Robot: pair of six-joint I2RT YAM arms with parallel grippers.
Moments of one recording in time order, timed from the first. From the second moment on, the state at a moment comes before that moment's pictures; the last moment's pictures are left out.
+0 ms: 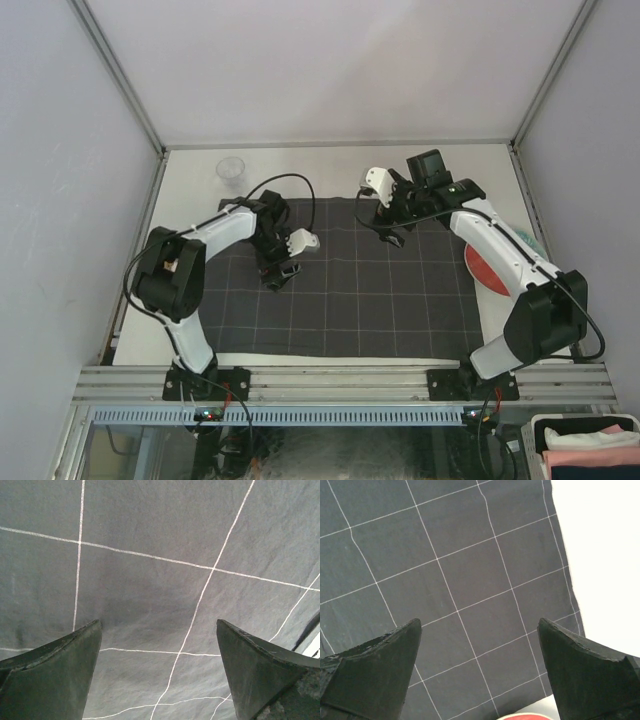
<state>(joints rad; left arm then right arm) -0.41 1.80 1.20 -0.89 0.33 0.84 0.39 1.51 1.35 -0.75 -0.40 -0.74</state>
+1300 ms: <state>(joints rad) -0.38 1.96 1.39 -1.01 0.30 0.78 0.29 1.67 1.28 -0.78 -0.40 -0.78</state>
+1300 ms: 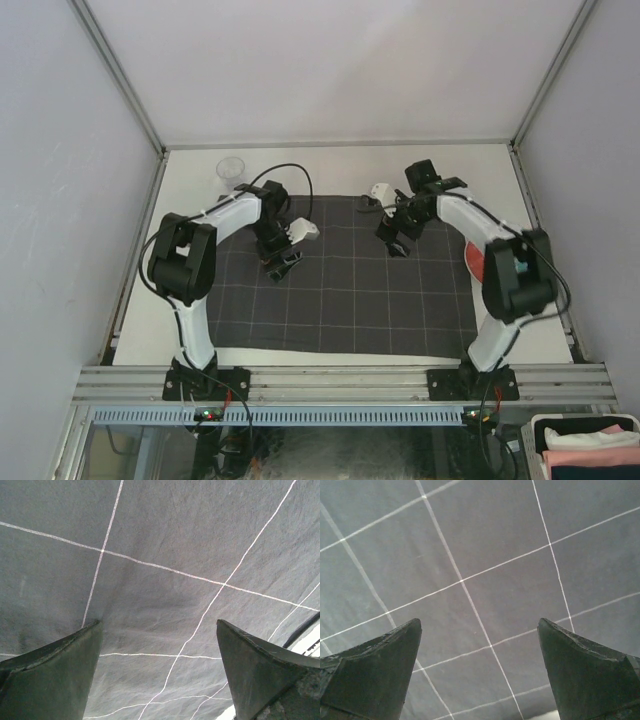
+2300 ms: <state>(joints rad) -0.37 1.92 1.33 -0.93 0.30 0.70 0.20 2.17 1.70 -0.90 -0.40 -0.57</state>
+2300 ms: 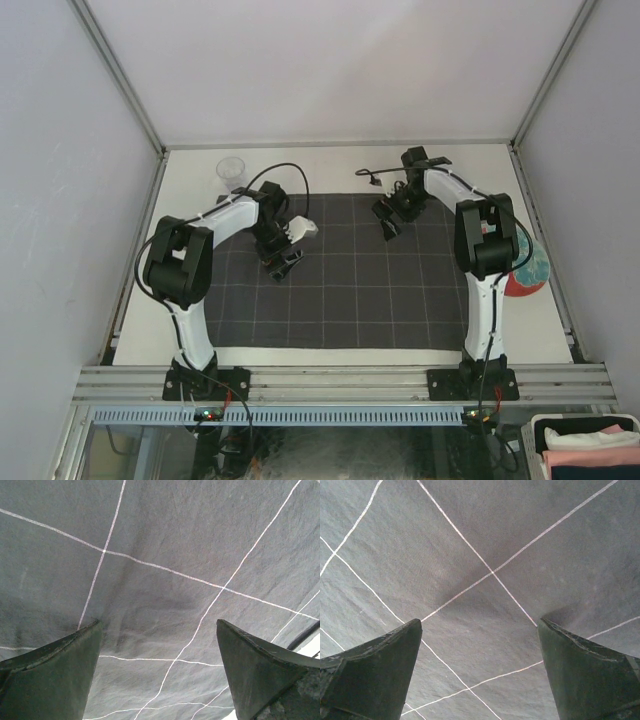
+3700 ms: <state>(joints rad) -0.37 1.99 1.43 -0.97 0.29 0.68 0.20 2.15 1.66 -0.87 -0.38 -0.60</state>
